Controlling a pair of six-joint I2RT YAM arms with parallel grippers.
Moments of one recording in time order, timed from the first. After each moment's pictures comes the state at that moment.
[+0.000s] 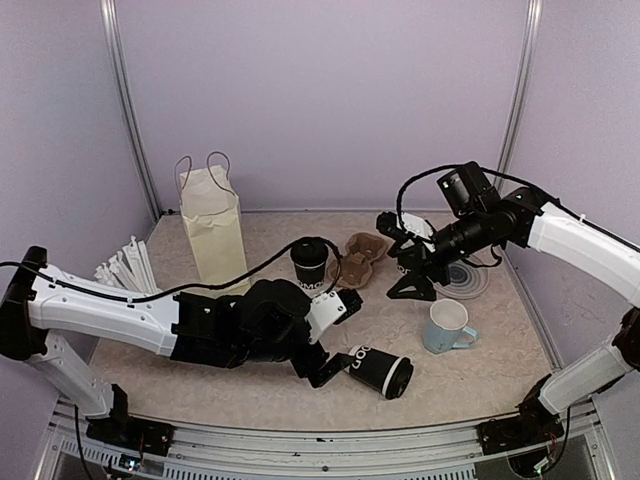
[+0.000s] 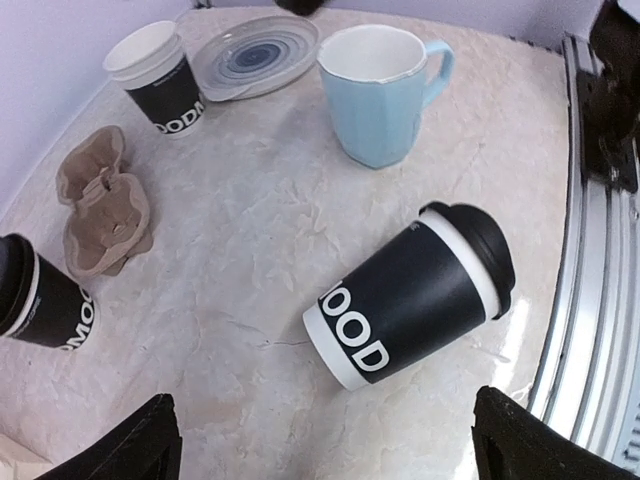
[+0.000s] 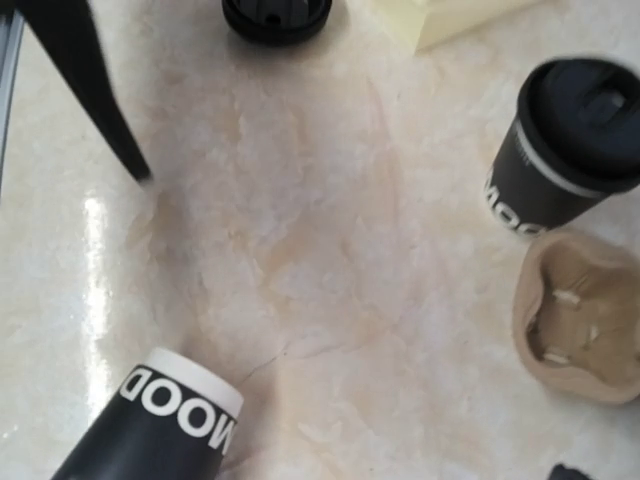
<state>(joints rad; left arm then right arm) -1.30 1.53 1.00 -0.09 -0.26 -0.02 0.63 1.39 1.29 -0.77 -0.51 -0.64</state>
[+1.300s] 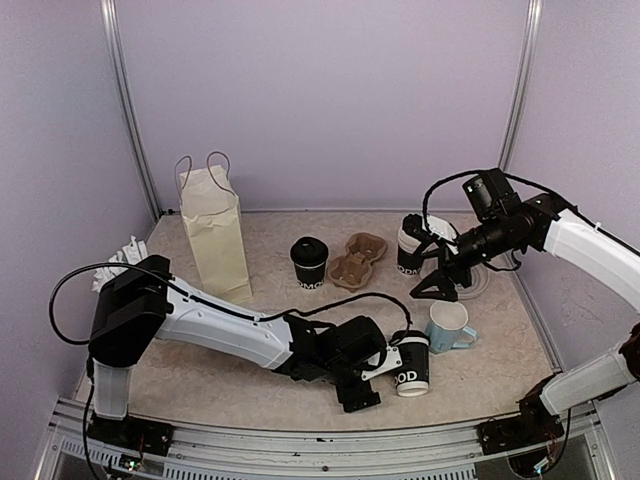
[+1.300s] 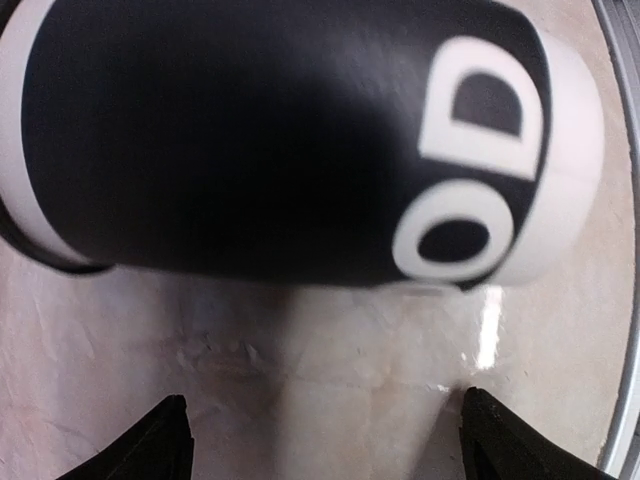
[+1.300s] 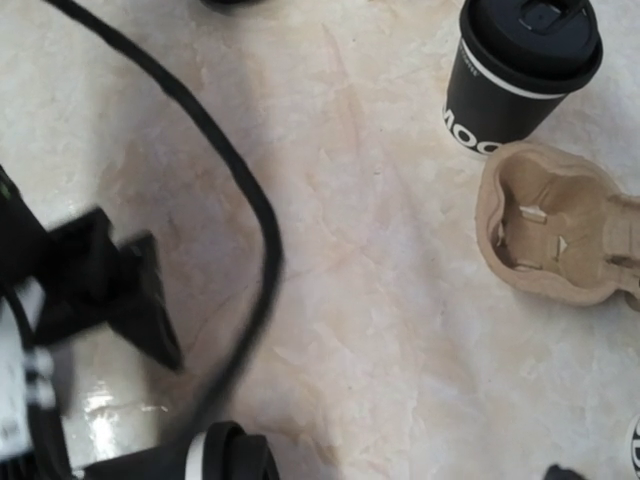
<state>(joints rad) -1.30 2.11 1.39 -0.23 -0.07 0.21 0.50 1.30 1.21 -0.81 -0.54 -0.69</state>
